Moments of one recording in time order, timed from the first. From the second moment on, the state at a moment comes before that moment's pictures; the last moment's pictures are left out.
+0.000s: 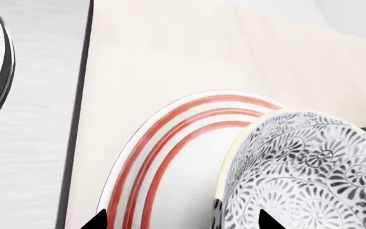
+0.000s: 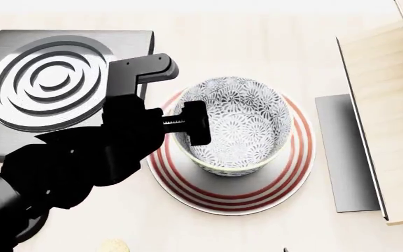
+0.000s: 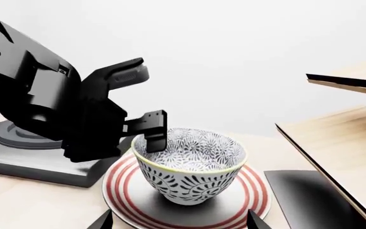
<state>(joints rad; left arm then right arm) -1.42 0.00 1.61 -1.03 -1.93 -0.18 -0.30 -0.16 0.48 -0.51 -0.47 0.08 -0.14 0.52</state>
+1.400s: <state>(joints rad) -1.65 -0.39 1.60 -0.28 -1.71 -0.13 -0.79 -0.17 0.50 -0.52 -0.51 0.06 -0.13 0.54</state>
